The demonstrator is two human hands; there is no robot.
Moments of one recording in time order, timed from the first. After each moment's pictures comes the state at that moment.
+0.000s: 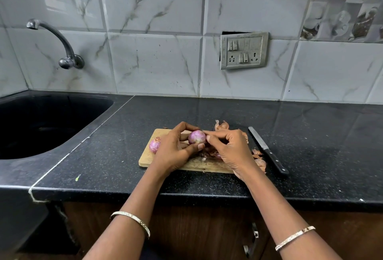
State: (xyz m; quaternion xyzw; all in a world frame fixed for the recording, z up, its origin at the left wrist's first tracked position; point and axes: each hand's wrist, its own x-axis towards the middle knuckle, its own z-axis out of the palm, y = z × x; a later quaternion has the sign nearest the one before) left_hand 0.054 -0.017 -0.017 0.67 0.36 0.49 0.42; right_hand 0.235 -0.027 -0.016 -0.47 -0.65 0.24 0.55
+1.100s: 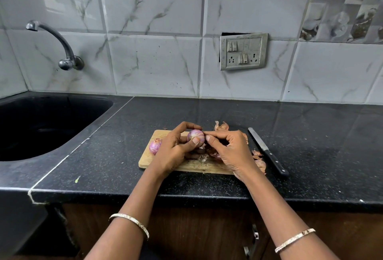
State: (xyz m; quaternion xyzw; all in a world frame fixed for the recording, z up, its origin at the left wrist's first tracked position) left_hand 0.052 -0.023 -0.012 0.64 0.31 0.49 0.51; right_hand 0.237 -0.031 -0.015 -0.44 -0.67 0.23 0.55
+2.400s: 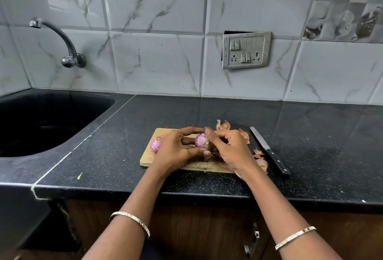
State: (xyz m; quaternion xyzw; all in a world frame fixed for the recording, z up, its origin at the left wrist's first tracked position) left_hand 0.054 -0.027 -0.009 0.68 0.35 0.47 0.44; right_hand 0.232 -0.034 -0.009 -0.46 -0.68 0.27 0.51
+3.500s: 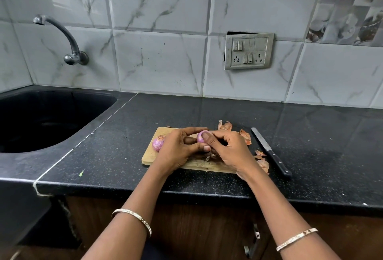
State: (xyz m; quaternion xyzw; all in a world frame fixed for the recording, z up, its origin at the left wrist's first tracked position) left_hand 0.054 -0.019 -0.013 0.66 0.35 0.46 0.48; right_hand 0.231 -0.033 -0.010 -0.47 -0.71 0.23 0.48
